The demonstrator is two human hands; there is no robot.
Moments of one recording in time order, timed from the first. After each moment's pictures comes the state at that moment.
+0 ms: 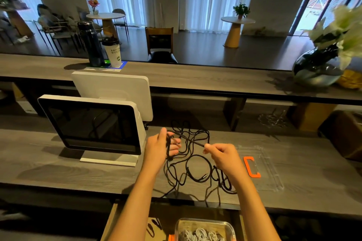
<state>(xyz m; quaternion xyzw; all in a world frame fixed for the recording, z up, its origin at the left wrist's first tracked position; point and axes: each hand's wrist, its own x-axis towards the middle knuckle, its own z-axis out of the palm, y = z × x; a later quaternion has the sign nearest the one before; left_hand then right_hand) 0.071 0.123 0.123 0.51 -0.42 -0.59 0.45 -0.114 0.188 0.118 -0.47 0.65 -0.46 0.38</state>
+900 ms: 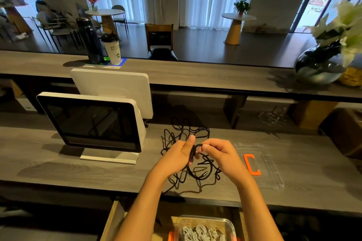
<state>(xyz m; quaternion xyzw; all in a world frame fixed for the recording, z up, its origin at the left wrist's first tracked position) 0.051 0.135 0.123 0.47 -0.72 -0.48 0.16 -0.110 0.192 0.130 -0.60 0.52 -0.46 0.39</state>
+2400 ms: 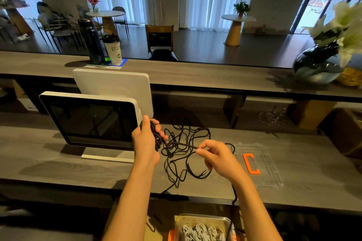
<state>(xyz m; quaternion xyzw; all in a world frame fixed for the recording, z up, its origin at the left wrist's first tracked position) 0.085 0.128 0.160 0.44 -0.25 -0.62 0.60 -0.106 0.199 0.130 -0.60 0.60 -0.36 0.40</state>
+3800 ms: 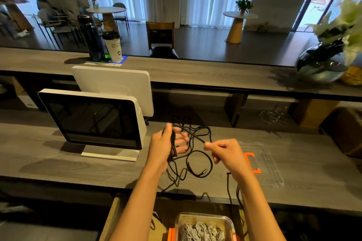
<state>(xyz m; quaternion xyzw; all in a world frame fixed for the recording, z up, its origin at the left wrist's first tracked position) 0.063 0.132 0.129 0.47 -0.38 -0.66 0.45 -0.116 0.196 0.129 -0.48 0.63 -0.46 0.41</state>
